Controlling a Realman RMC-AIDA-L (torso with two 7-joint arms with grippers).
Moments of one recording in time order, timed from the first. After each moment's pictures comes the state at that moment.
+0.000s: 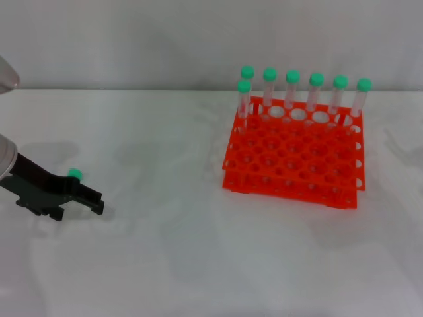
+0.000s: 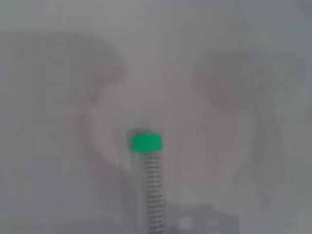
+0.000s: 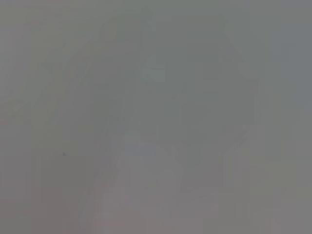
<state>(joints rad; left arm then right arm) -0.80 -1.94 0.78 0.77 2.77 1.52 -2.76 0.48 2.01 -1.44 -0.23 -0.10 -1.25 0.22</state>
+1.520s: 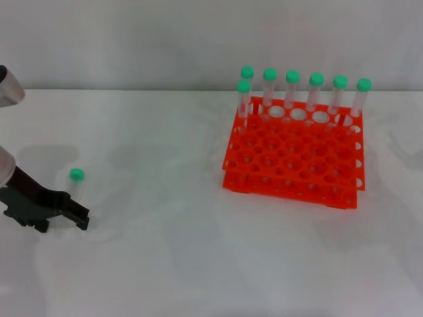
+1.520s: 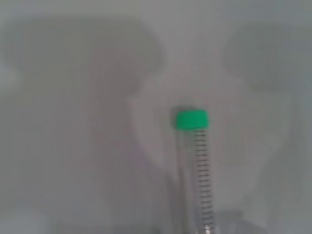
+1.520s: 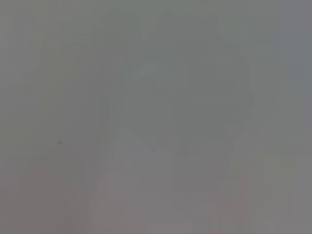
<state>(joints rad) -0.80 -1.94 0.87 0.74 2.83 1.48 -2.79 0.47 2.01 -1.44 -0.22 -0.10 -1.24 0.22</state>
